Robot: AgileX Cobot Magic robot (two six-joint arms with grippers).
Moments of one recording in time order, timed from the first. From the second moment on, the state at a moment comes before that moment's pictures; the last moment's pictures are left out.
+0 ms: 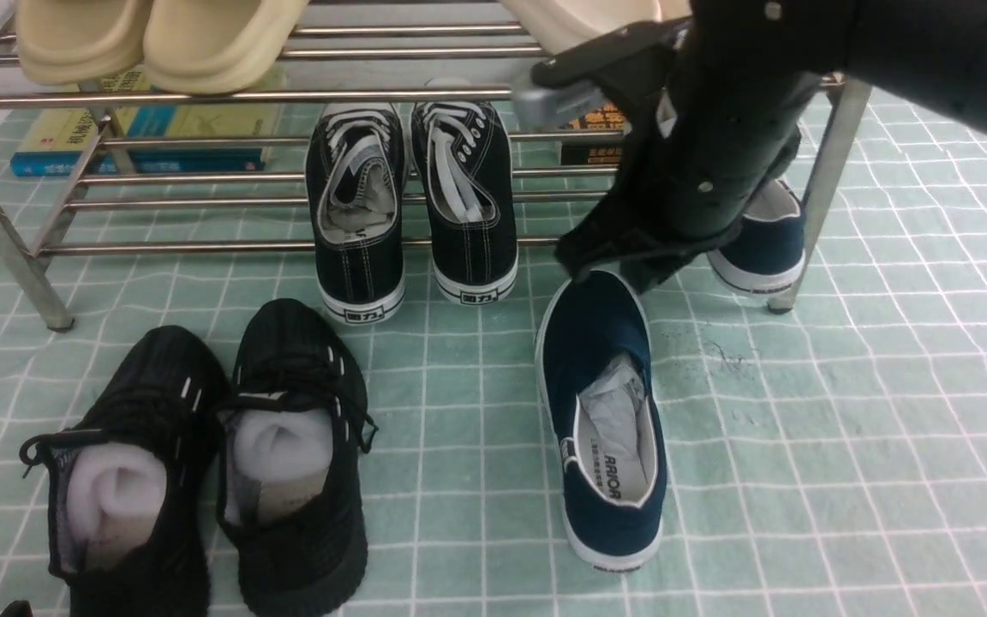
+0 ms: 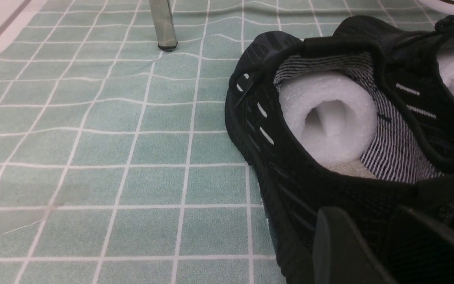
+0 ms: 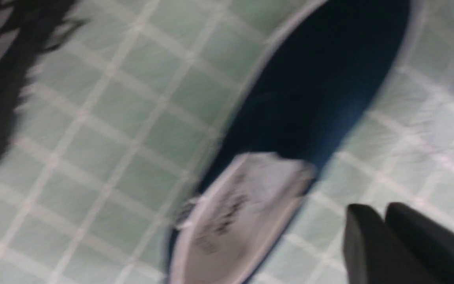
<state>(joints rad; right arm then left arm) 0.63 1.83 -1.78 -0.10 1.21 0.17 -0.07 -0.01 0.02 0.16 0.38 -0.13</state>
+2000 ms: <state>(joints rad) 0.52 1.65 -1.29 -0.02 0.92 0.35 -0.07 -0.01 0.02 0.16 0.38 -0.13</state>
